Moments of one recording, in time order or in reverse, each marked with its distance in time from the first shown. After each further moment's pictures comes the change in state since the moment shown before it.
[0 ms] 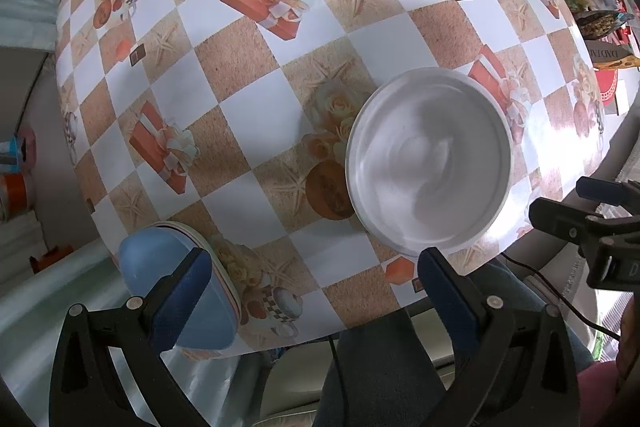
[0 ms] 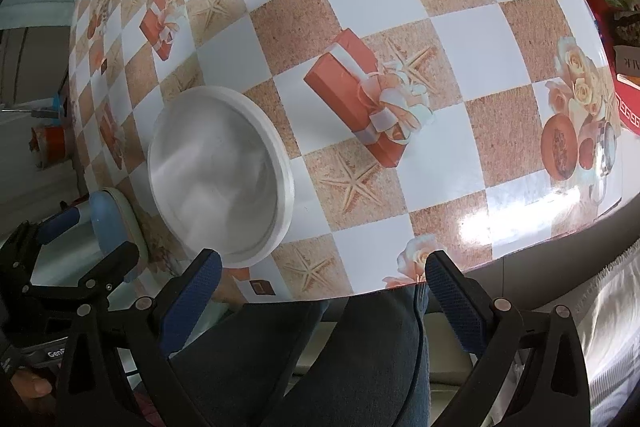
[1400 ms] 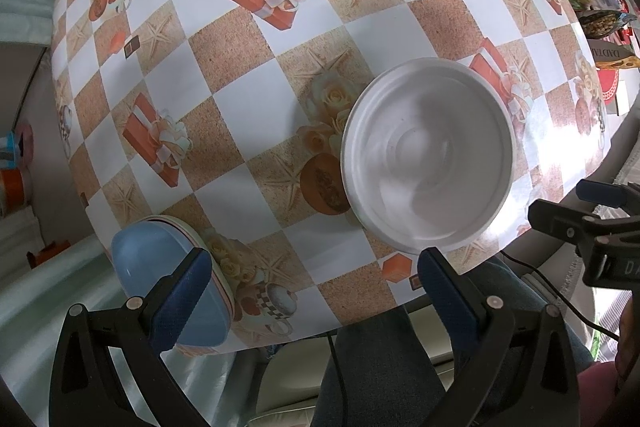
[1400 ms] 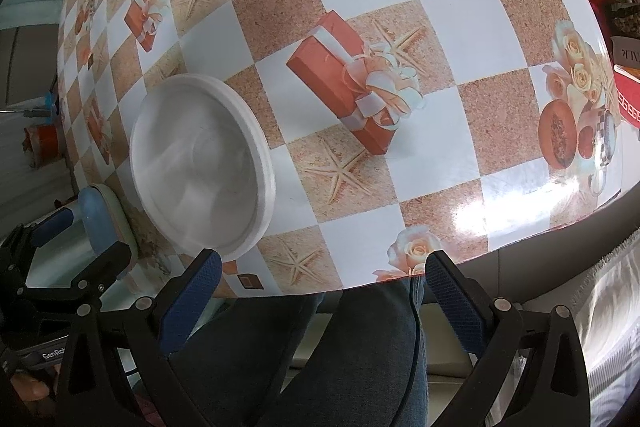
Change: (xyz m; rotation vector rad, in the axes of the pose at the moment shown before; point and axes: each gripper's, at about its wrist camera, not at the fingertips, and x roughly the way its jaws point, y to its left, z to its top) left arm 0.007 -0.003 -0.004 -0.002 0.016 -0.005; right arm 0.009 -0.004 0.000 0.010 0.033 -0.017
